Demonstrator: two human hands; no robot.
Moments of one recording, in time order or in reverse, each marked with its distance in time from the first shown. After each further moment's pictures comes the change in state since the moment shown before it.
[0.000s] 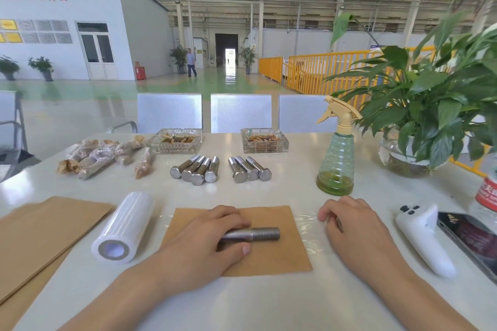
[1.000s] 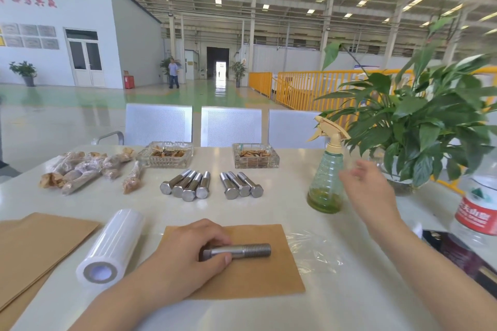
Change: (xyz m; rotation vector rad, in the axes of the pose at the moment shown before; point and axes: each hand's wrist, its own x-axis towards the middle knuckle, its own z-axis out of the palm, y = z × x) left_hand 0.001 -0.012 -0.009 -0.130 0.138 0.012; right_hand 0.078 0.006 -0.044 0.558 0.312 0.414
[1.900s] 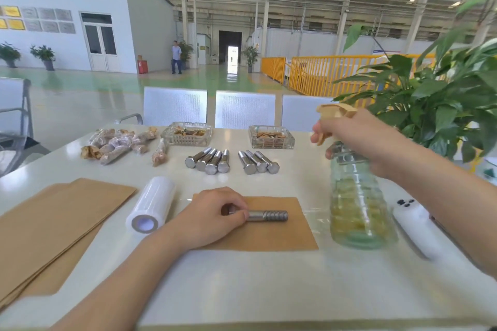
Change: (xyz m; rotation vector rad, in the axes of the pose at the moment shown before) left_hand 0.000 0.006 -0.005 -0.054 0.000 -0.108; right_hand -0.035 -0.115 -0.017 0.037 -0.502 -0.031
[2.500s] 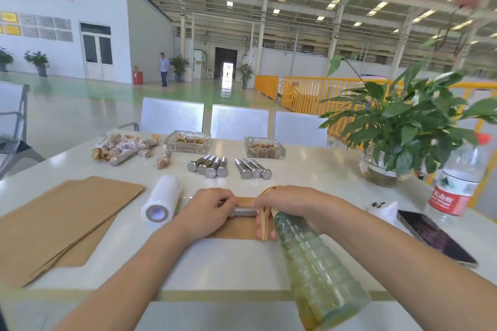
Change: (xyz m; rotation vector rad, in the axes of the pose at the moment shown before) left_hand -0.010 0.006 -0.006 0.065 0.091 -0.079; right_hand -0.084 -0.002 0.088 -0.213 -0.513 0.356
